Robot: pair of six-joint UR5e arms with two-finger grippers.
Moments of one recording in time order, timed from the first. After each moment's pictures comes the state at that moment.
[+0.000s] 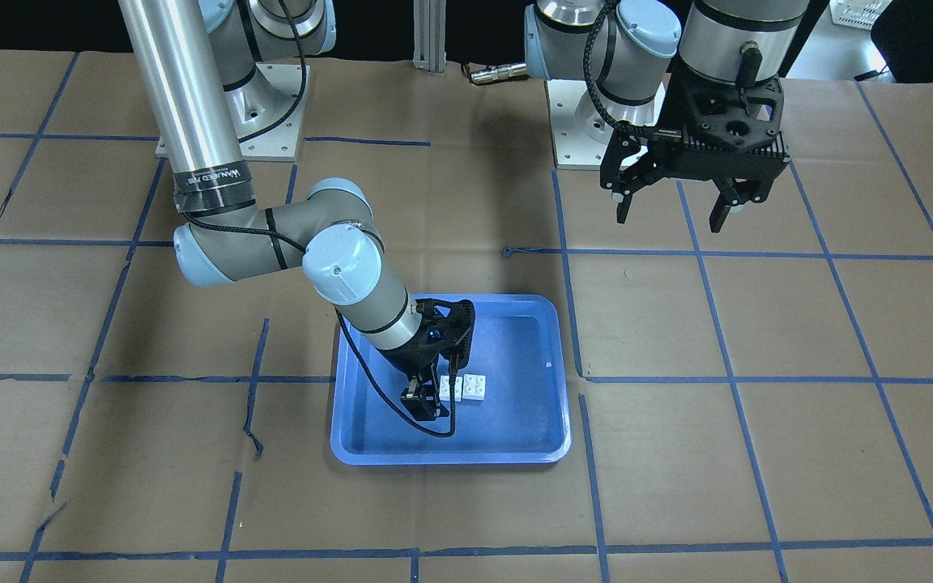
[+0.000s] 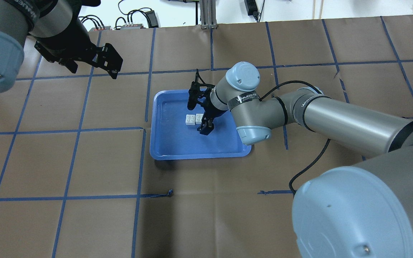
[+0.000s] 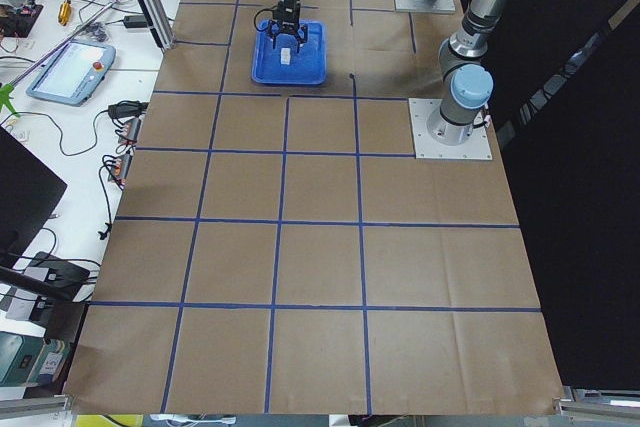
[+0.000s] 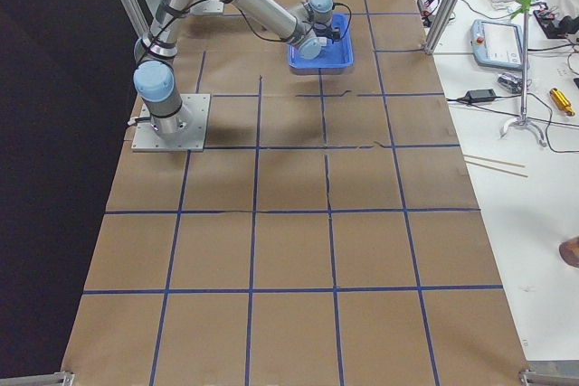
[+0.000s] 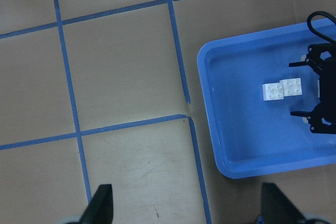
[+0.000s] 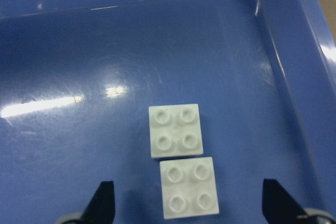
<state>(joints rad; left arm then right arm) -1.59 -1.55 -1.57 -1.43 1.63 0.16 1.86 -1.00 1.79 -2.62 -1.22 -1.08</state>
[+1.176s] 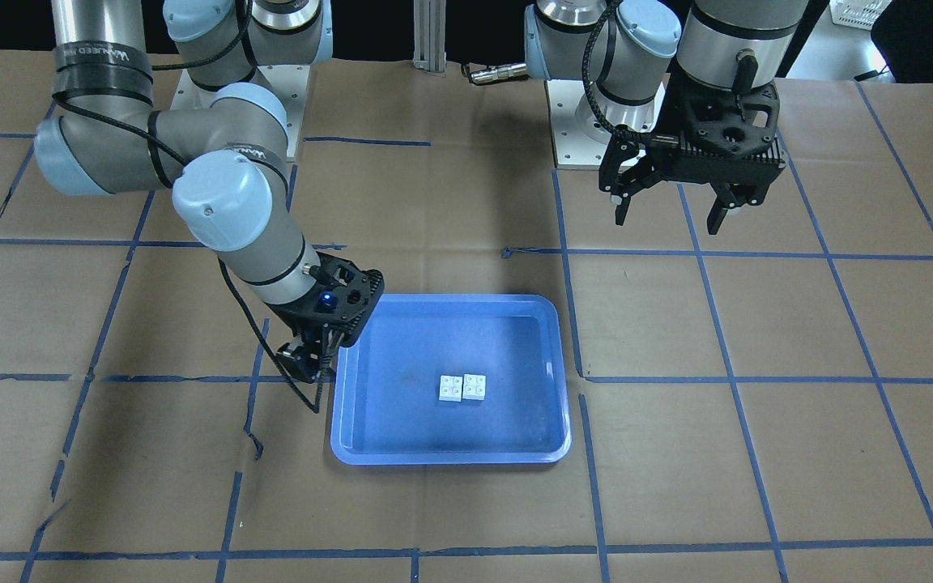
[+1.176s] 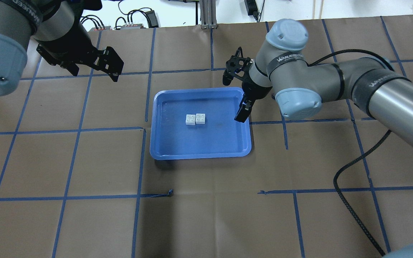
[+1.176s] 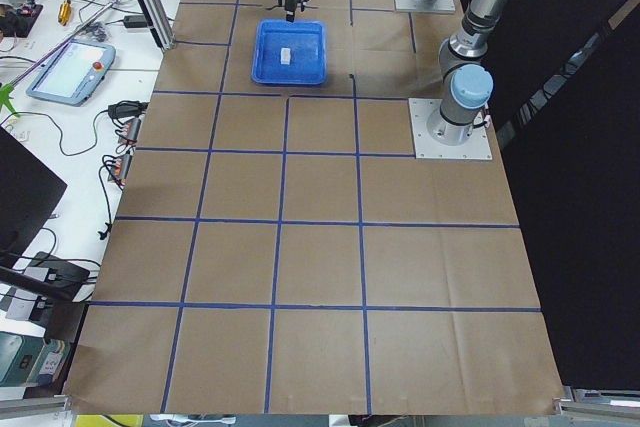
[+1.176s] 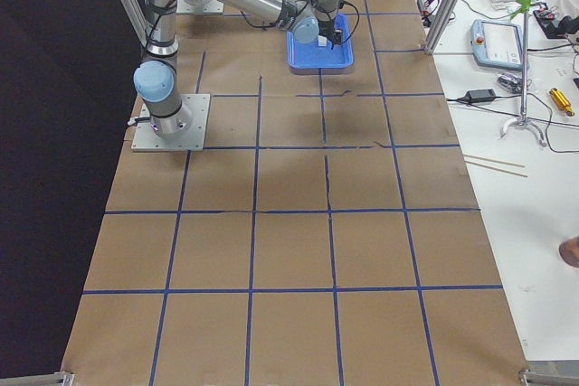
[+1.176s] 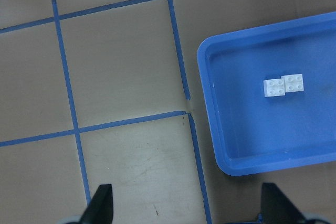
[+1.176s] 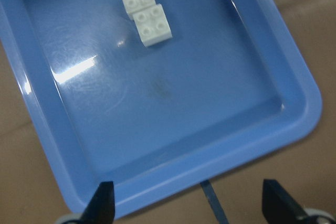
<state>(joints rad) -1.59 -1.55 -1.59 -1.43 1.63 0.16 1.69 -1.28 1.79 -2.13 -1.36 -0.97</state>
